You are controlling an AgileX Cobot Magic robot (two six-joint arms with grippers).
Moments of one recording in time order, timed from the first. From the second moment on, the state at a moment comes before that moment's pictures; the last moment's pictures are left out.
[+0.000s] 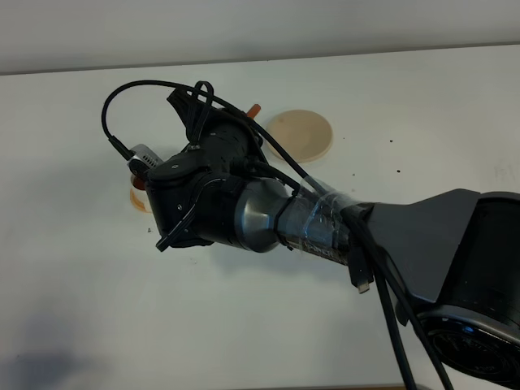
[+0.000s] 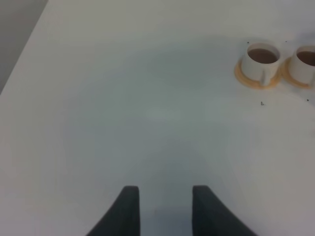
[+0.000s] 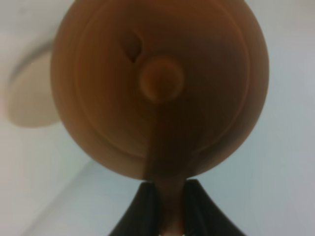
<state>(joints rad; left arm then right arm) 0.07 -0.01 -0.51 0.09 1.07 0.02 1.18 2.32 -1.84 -1.14 1.05 -0.71</state>
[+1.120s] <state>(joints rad) 0.07 -0.01 -0.51 0.09 1.07 0.02 1.07 2.19 -2.06 -0.39 1.22 -0.24</state>
